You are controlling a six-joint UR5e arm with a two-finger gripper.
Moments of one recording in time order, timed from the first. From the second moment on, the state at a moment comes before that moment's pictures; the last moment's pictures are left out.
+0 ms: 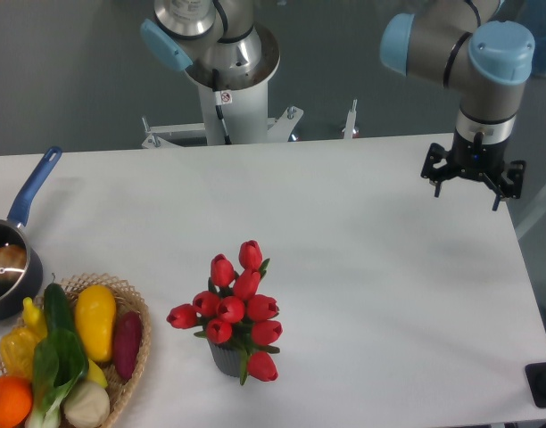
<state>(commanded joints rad) 2.91 -1.89 -1.65 -0.98 1.58 1.32</state>
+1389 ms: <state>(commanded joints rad) 2.75 -1.79 -1.81 -0.96 1.14 1.24</state>
